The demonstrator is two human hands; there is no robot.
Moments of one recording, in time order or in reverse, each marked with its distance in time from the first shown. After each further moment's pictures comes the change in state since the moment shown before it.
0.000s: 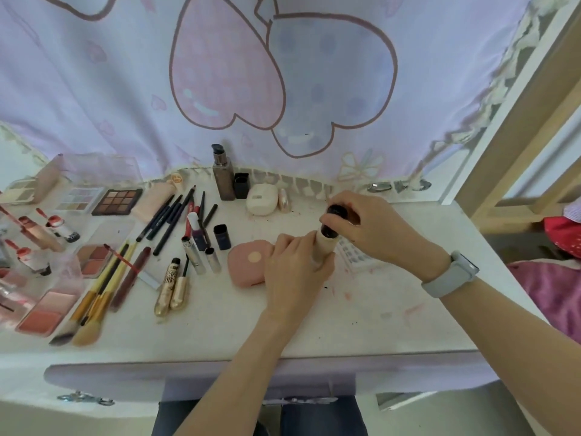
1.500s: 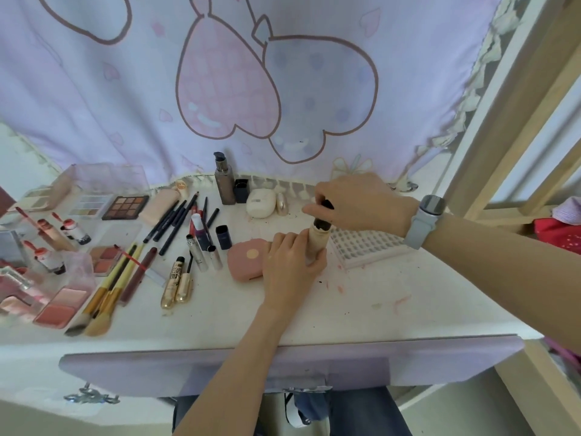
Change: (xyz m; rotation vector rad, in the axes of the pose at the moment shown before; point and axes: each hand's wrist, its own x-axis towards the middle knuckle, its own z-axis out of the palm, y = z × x) left_hand -0.002 -0.007 0.008 0.010 0.029 0.051; right_hand 0.025 -0.026 -0.024 -0.727 -0.157 -0.128
